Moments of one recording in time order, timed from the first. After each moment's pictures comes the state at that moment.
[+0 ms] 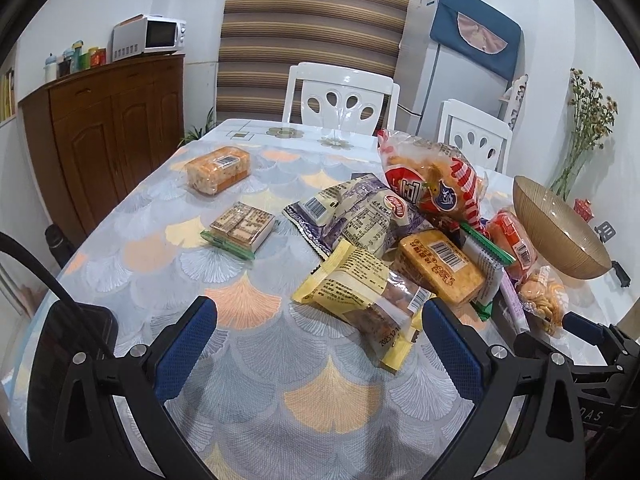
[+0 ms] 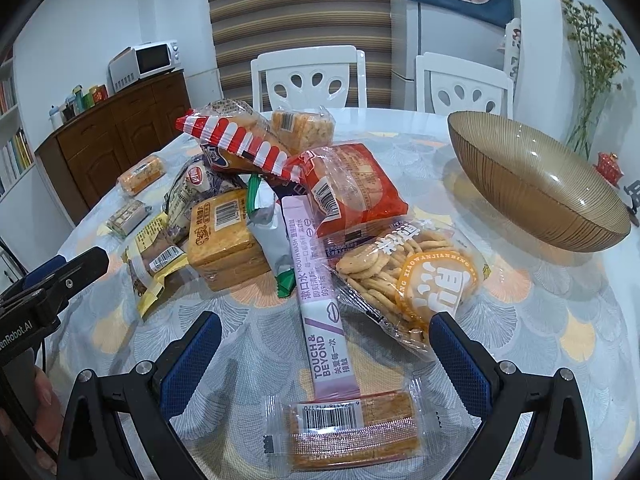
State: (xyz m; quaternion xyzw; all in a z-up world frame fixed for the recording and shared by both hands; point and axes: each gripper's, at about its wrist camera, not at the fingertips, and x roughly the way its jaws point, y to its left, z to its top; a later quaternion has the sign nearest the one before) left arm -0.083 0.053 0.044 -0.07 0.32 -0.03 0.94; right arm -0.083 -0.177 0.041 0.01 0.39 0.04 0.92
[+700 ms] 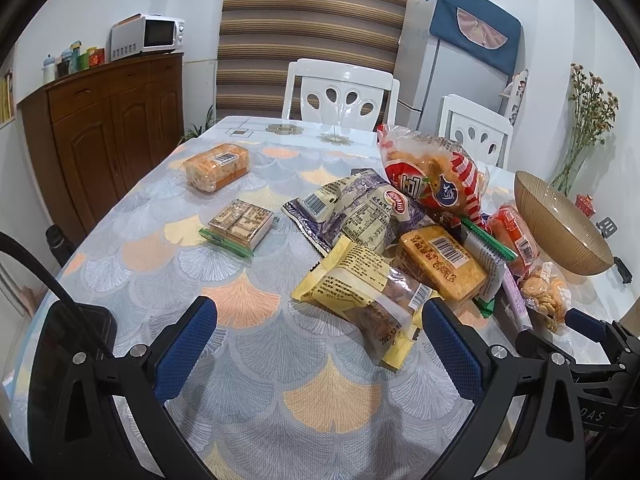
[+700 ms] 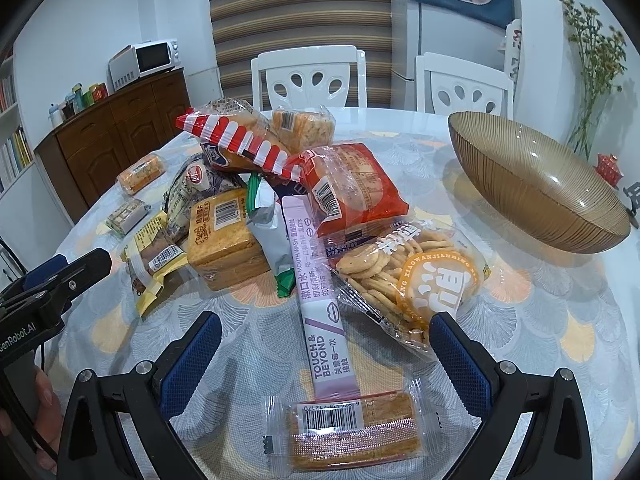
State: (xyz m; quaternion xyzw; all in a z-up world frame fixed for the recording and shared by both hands) left arm -0.081 0.051 0.043 -0.06 0.33 -0.03 0.94; right arm -0.083 -0.175 0.041 0.00 0.39 0.04 0.92
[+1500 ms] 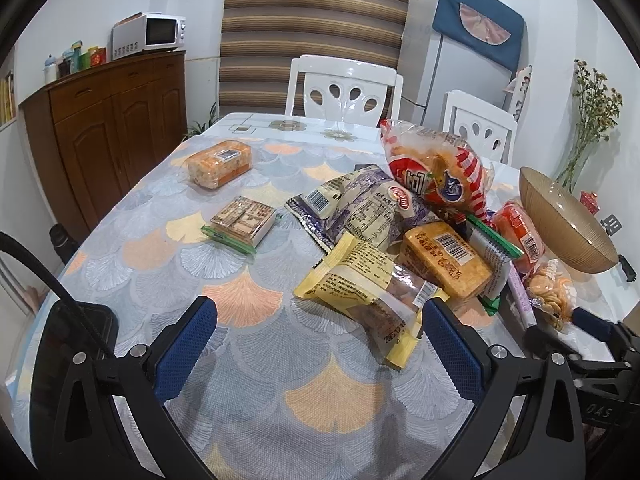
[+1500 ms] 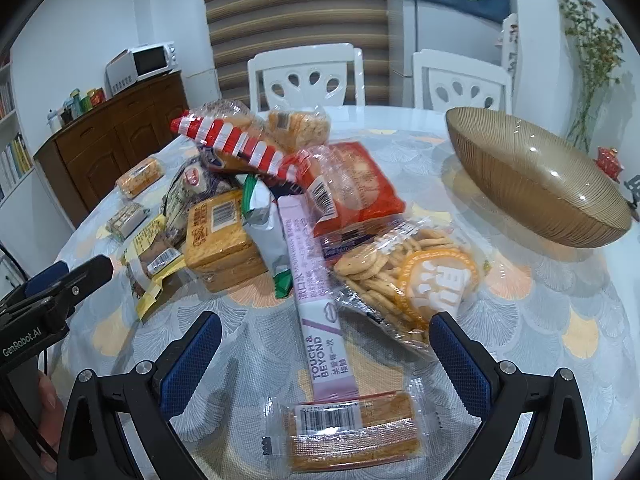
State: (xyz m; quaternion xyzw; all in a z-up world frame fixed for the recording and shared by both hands) left arm -0.078 0.050 0.041 -0.06 0.34 -0.02 0.94; right arm -0.084 -0.181 0.043 0.02 0.38 0.03 0.92
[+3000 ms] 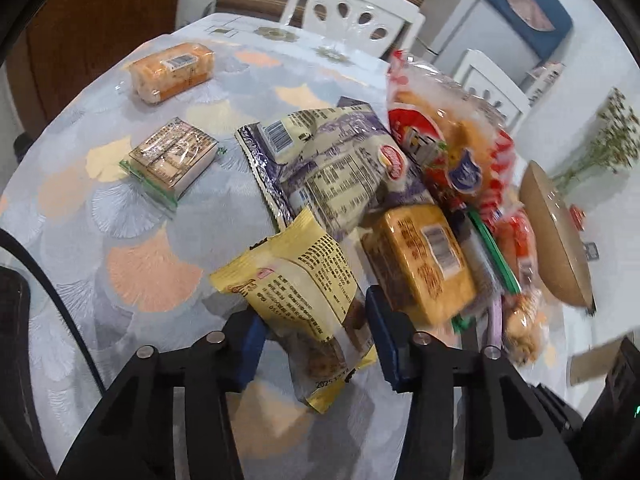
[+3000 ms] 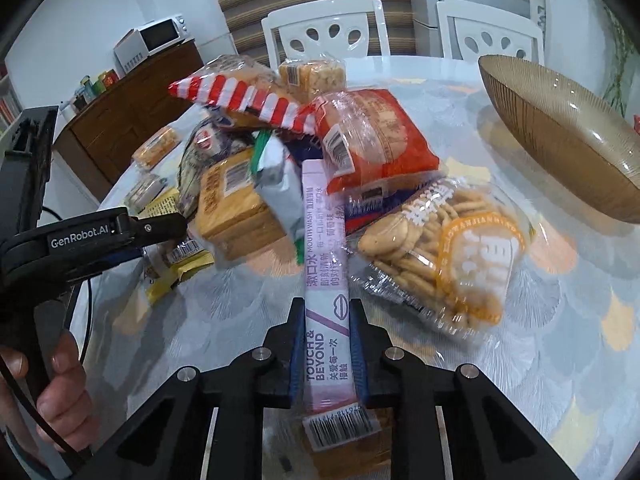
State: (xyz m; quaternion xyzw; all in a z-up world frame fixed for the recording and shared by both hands) left arm -0.020 0.036 0.024 -0.16 0.49 -0.07 0.86; right arm -0.064 -0.187 0.028 0.06 0.47 0.11 0.87
